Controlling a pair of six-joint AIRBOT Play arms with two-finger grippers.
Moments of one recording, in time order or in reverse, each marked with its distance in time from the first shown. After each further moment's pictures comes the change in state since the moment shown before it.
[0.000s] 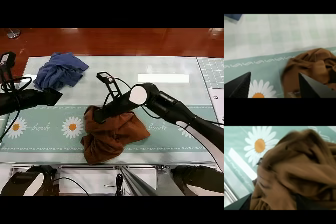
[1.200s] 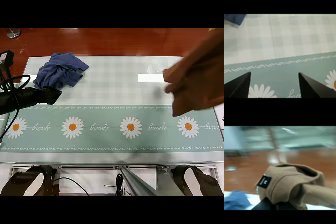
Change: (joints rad) left arm 0.000 0.000 -0.002 0.000 0.051 -0.003; right arm -1.170 0.706 0.352 0.318 0.243 -0.239
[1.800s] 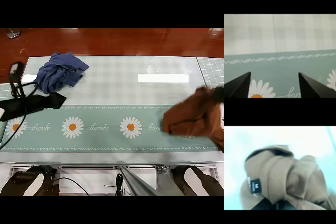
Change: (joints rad) left arm -0.024 0.000 -0.082 0.007 0.059 -0.046; right arm -0.007 -0.166 -0.516 -0.637 -0.058 0.231
